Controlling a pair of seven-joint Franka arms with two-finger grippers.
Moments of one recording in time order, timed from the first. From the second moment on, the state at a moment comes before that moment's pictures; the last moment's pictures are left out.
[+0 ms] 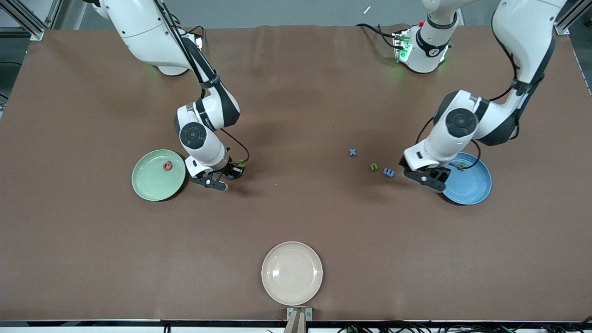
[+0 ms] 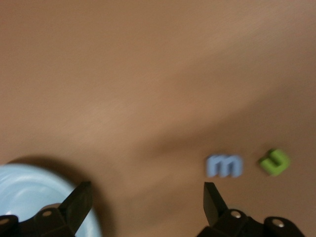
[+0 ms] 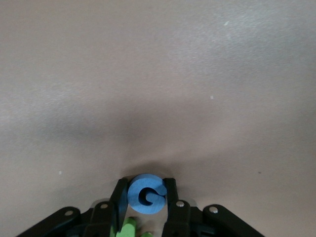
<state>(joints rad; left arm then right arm) 0.32 0.39 -0.61 -2.16 0.45 2.48 -0.08 0.53 0.51 -0.06 -2.06 0.15 2.56 0.66</state>
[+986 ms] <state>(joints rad) 0.27 0.55 -0.61 -2.14 0.55 2.51 -0.18 0.30 0.36 -0.24 -2.09 0.11 2.23 0.04</state>
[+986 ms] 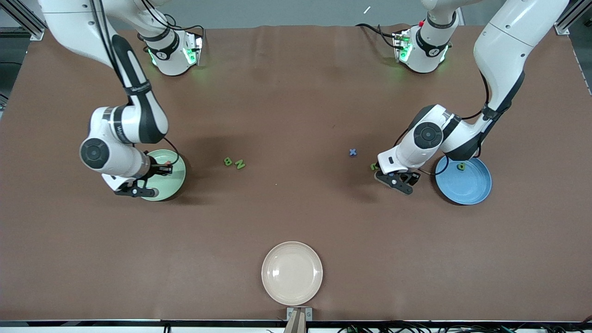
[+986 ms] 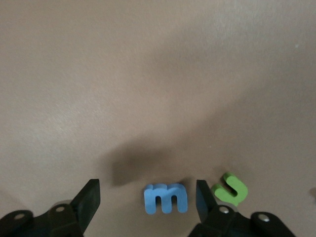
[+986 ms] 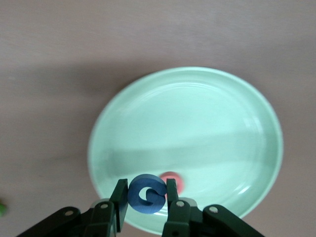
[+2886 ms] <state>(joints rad) 0.45 0.45 -0.66 -2.13 0.57 2.50 0.12 0.50 0.37 -0.21 -2.10 0.12 2.29 0.46</state>
